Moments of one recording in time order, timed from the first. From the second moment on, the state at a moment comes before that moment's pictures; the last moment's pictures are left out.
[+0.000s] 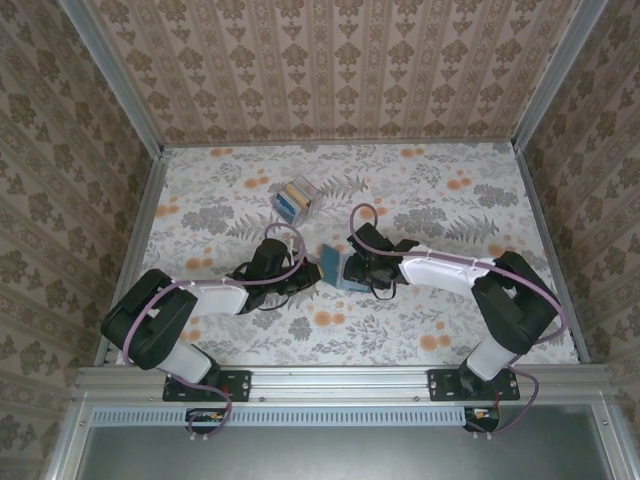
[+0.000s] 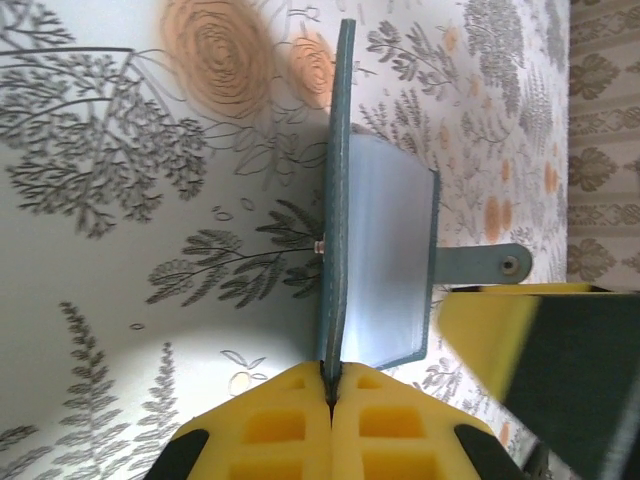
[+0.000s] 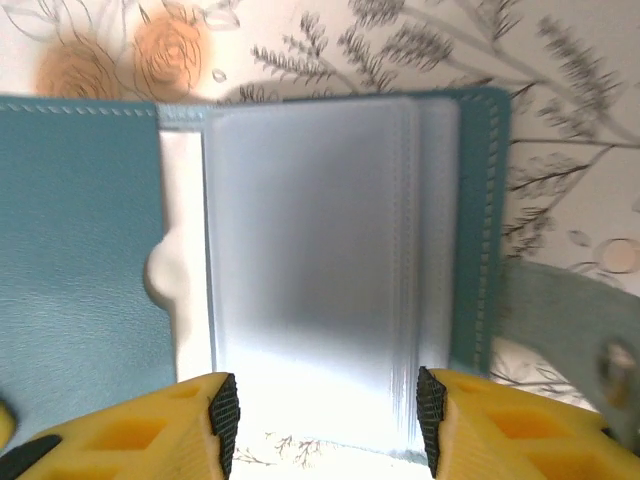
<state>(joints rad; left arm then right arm) -0.69 1.50 0.48 0.37 0.37 -0.97 0.70 1.61 0.92 -0.43 0.05 0.92</state>
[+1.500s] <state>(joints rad) -0.71 1.54 0.48 0.39 0.33 -0.98 0.64 1.75 0.92 -0.17 -0.15 0.92</state>
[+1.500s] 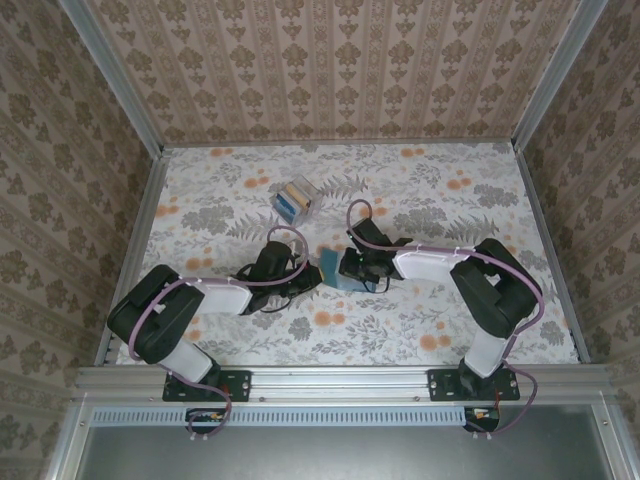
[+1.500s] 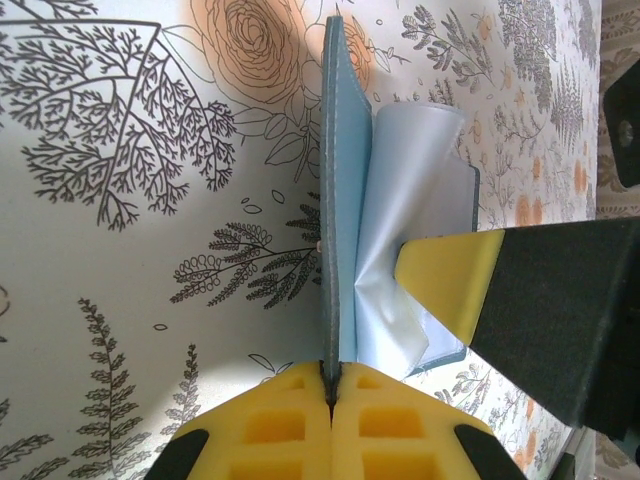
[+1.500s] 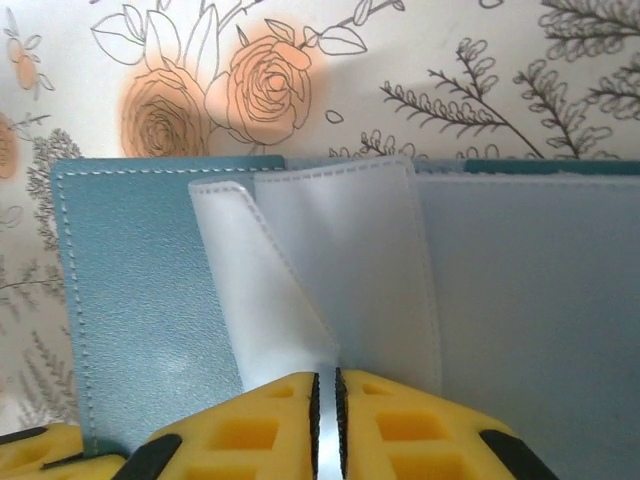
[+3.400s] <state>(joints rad) -0.72 1.62 0.46 0.49 0.34 -1.01 0.58 1.64 0.84 -0.25 -0.12 0.79</state>
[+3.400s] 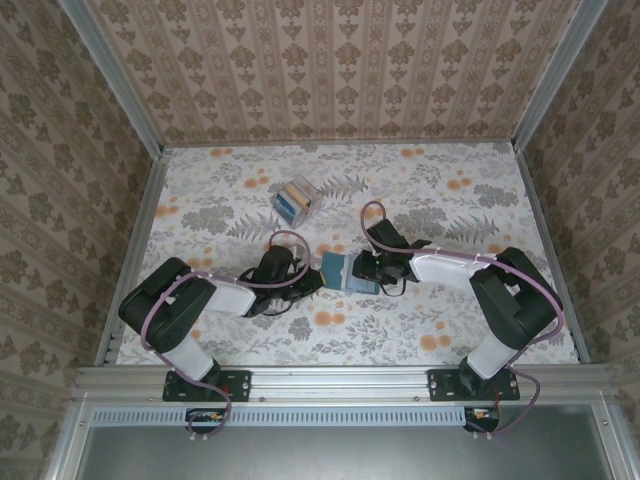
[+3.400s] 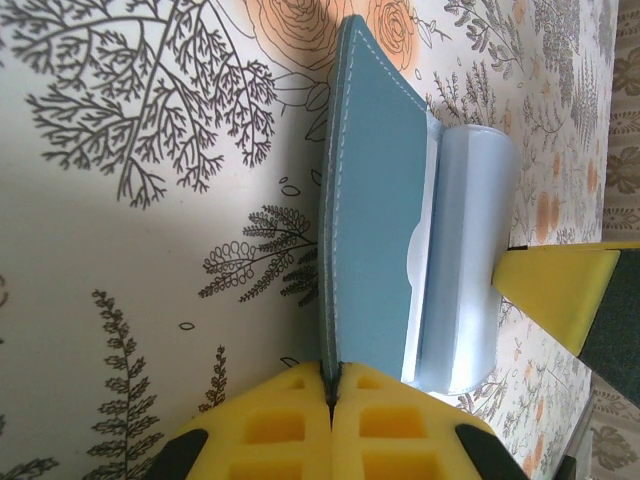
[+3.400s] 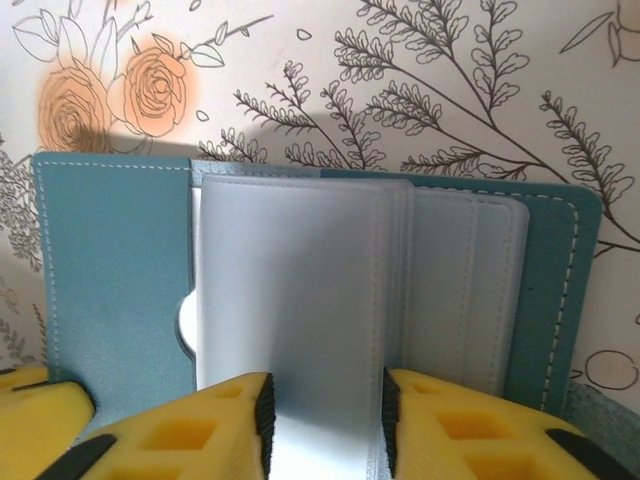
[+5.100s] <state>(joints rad) -0.66 1.58 0.54 0.33 0.48 -0.84 0.57 1.61 0.74 0.12 -0.30 0.85</state>
